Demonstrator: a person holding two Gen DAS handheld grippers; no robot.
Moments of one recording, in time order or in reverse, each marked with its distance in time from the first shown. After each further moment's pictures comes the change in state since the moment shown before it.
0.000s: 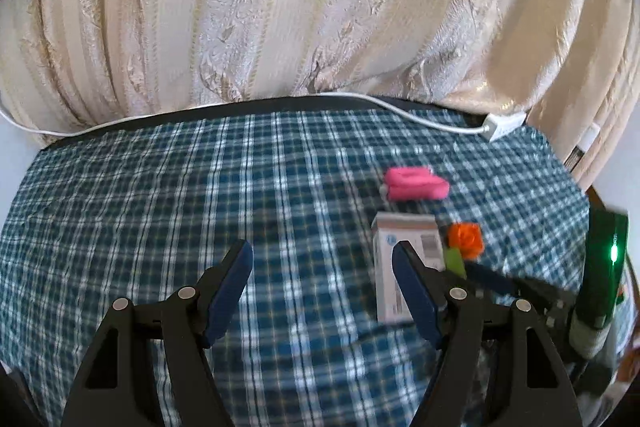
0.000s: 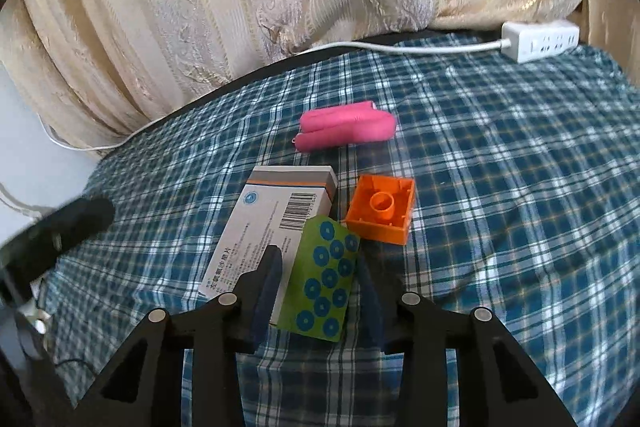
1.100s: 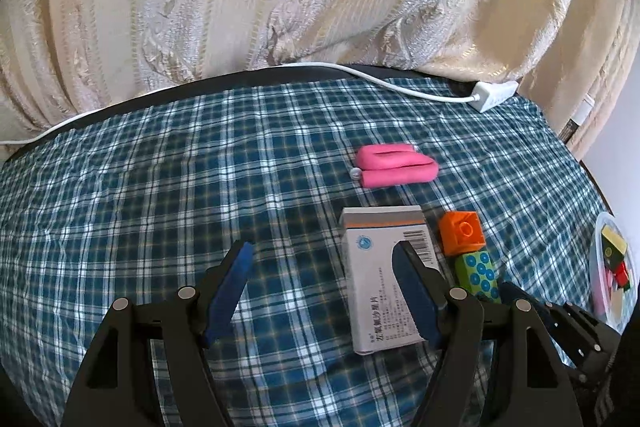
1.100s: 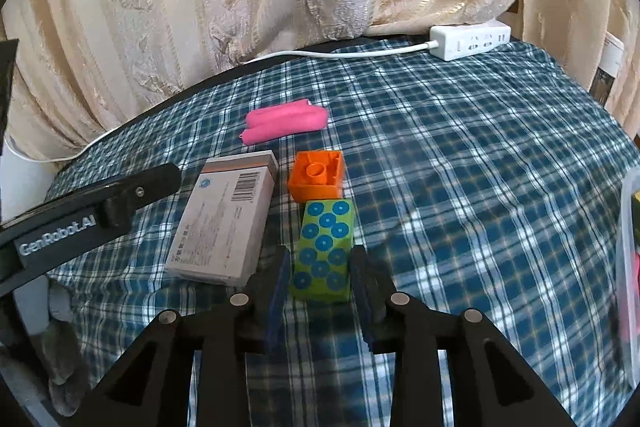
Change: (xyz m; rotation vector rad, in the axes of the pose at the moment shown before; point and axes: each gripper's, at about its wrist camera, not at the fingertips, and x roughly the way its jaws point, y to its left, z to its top) left arm 0.055 -0.025 -0.002 0.061 0.089 -0.054; right arm -0.017 -0.002 -0.023 0.059 -0.038 -0.196
